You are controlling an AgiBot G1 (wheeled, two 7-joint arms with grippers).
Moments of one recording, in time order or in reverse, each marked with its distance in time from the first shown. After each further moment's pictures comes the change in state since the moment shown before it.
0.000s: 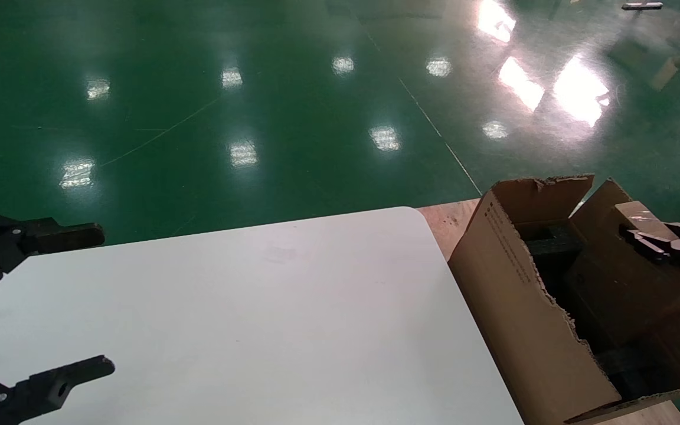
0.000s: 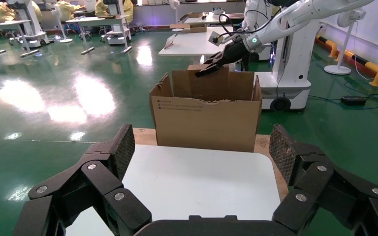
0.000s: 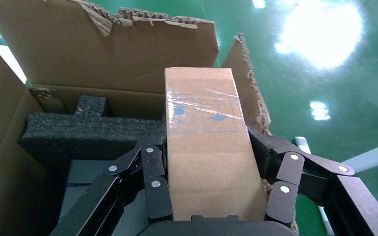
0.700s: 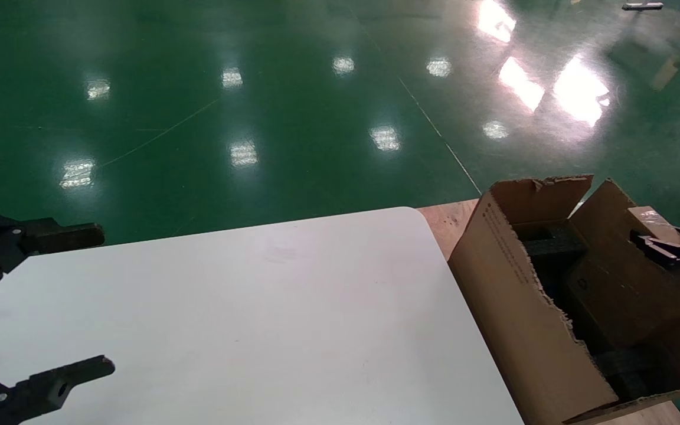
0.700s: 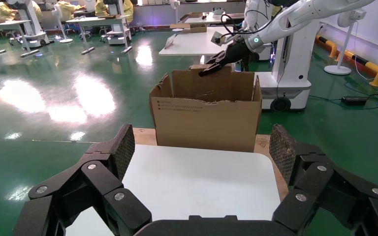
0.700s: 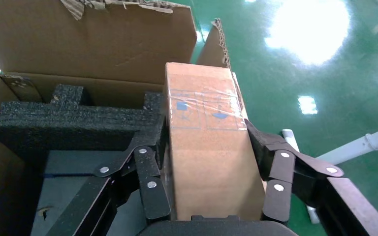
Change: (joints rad) left arm 0.000 0.000 0.000 0.000 -0.001 -0.001 0.000; right arm -0.007 -0.004 -0.009 -0.036 -0.011 0.003 0.005
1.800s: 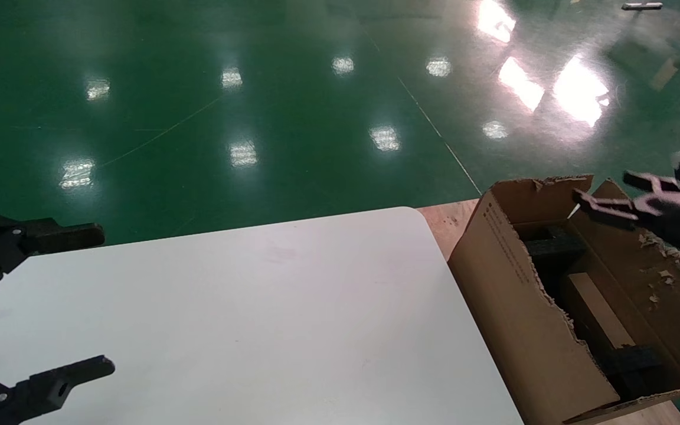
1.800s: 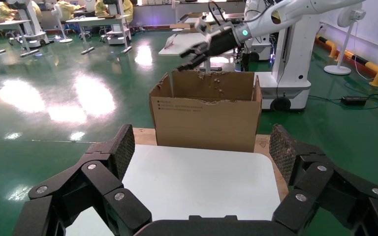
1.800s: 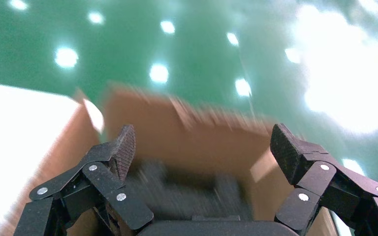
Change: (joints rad) left arm 0.000 0.000 0.001 0.001 0.000 0.000 0.000; right arm 0.135 0.018 0.056 0.184 -0.038 -0.086 -0.088
